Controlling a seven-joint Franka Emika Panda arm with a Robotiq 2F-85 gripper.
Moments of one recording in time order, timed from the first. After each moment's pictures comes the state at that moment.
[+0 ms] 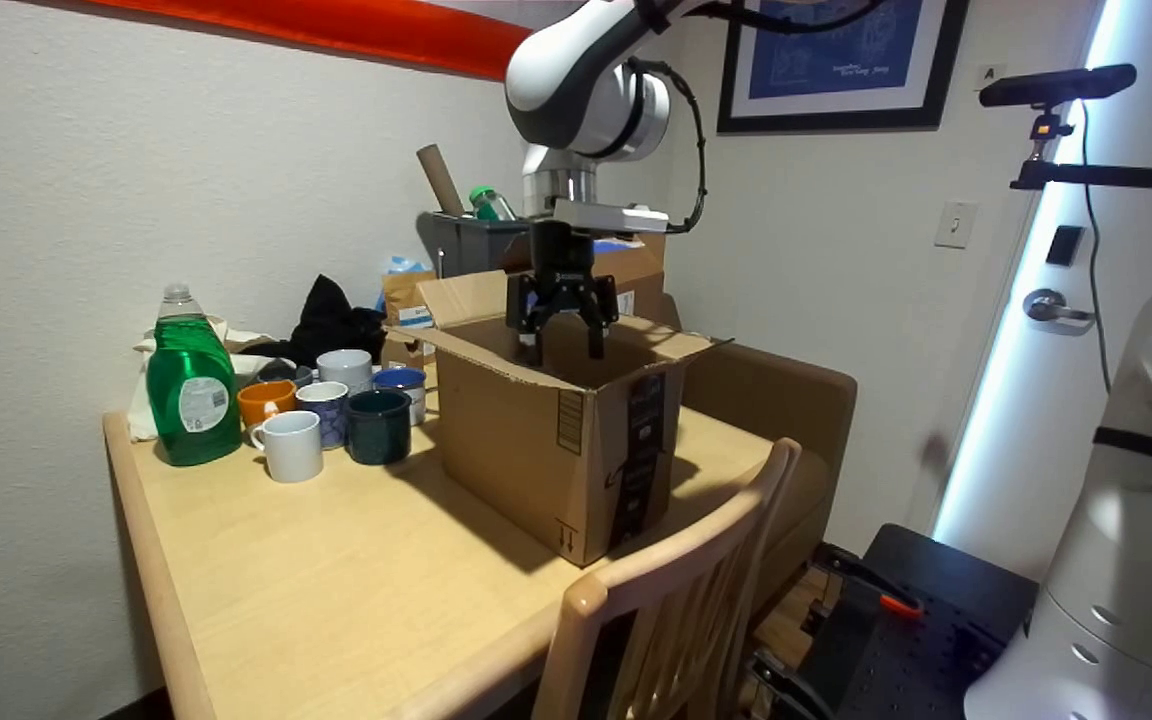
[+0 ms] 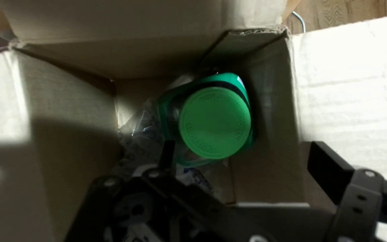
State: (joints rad) arm 0.02 0.15 0.00 -2.04 0.13 1.97 0.11
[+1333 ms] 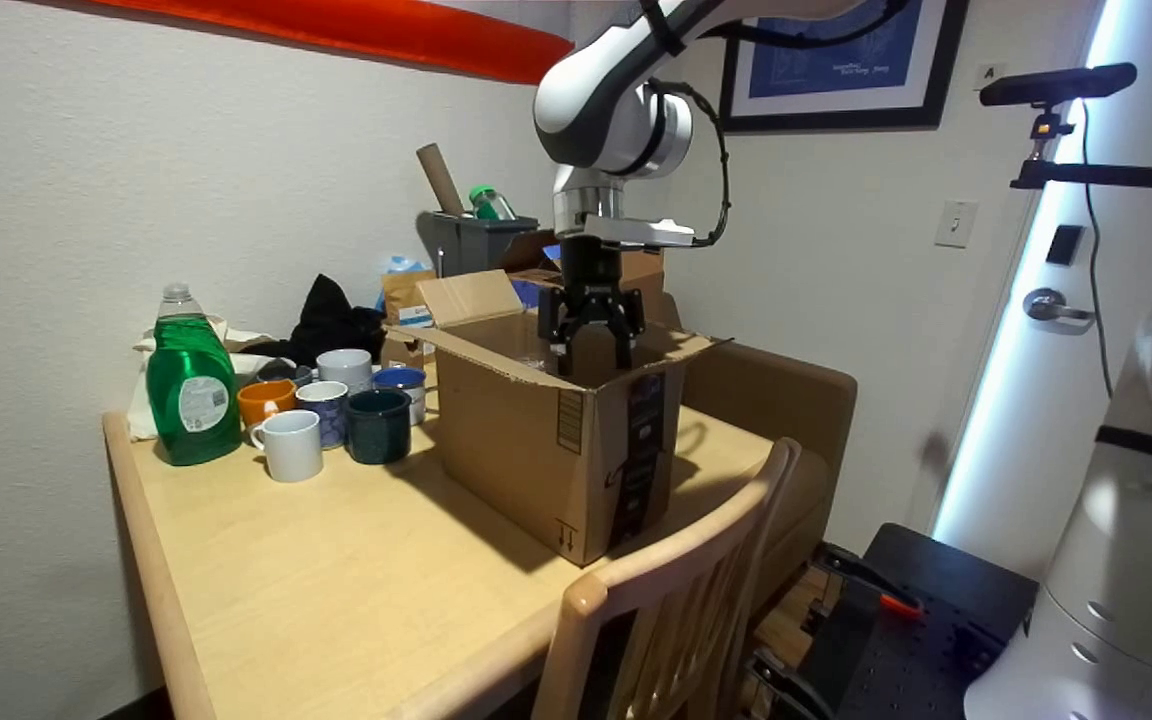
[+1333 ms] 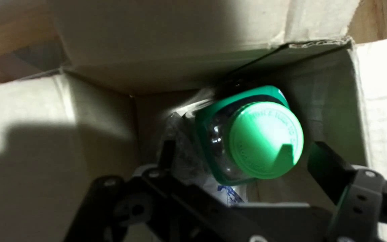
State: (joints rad) arm -0.03 0.15 -0.03 -2.09 0.15 1.98 0.06
